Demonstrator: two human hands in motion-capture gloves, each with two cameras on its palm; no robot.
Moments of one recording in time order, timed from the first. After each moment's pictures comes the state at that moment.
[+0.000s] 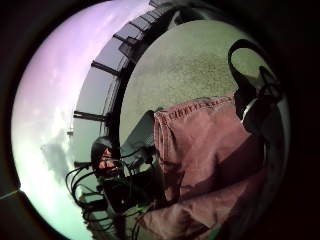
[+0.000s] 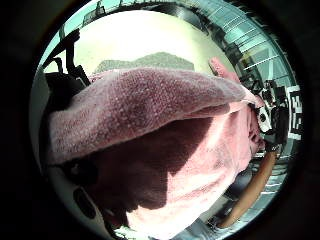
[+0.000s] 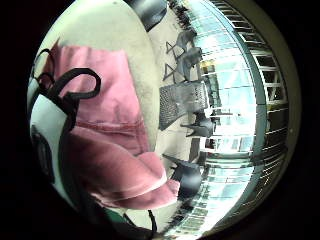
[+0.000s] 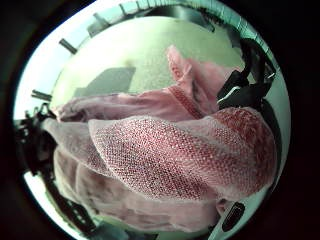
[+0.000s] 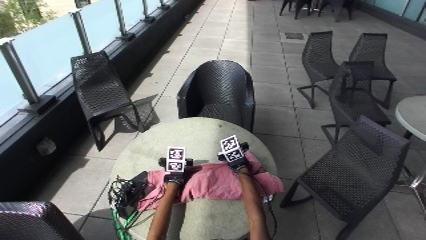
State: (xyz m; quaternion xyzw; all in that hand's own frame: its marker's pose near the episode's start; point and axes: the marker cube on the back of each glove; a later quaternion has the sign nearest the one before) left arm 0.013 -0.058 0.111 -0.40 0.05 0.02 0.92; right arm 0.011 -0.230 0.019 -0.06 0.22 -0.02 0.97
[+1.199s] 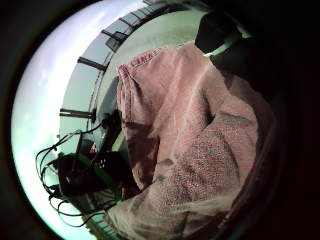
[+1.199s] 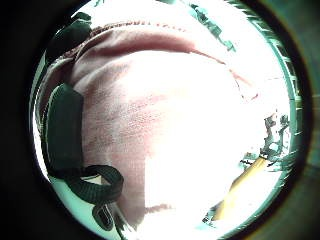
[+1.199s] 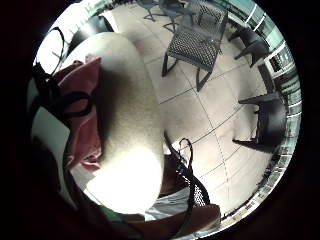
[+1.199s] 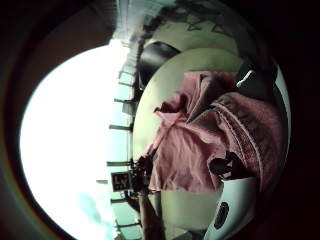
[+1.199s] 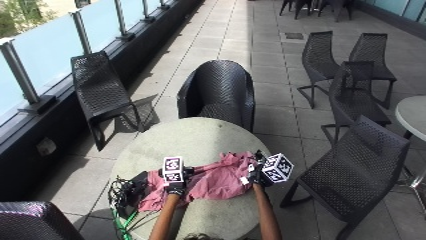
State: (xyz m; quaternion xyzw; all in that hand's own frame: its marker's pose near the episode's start) left arm 0.023 -0.003 0.074 -0.46 0.12 0.00 0.88; right arm 0.092 -0.140 -0.026 0.15 -0.29 0.26 0.91
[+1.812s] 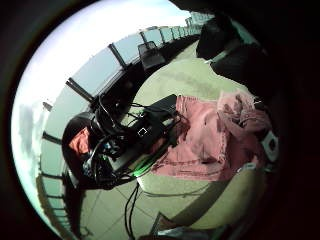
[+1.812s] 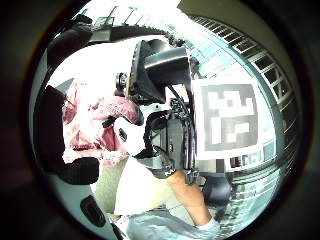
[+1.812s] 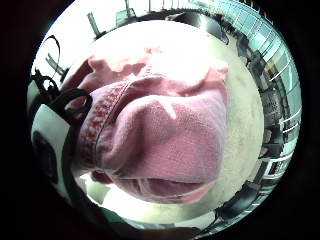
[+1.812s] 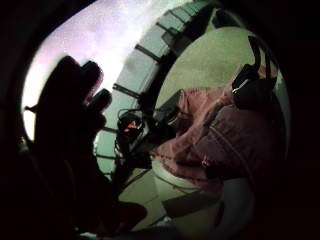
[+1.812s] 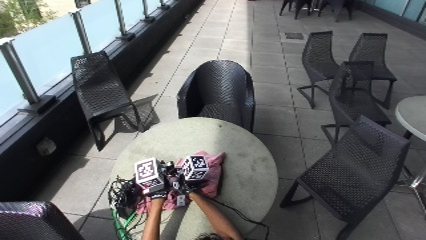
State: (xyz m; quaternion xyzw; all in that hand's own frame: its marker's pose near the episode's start) left arm -0.062 -0.036 0.044 -0.28 0.14 -0.16 0.94; right arm -0.239 -0.139 0.004 -0.09 -0.23 -0.08 0.97
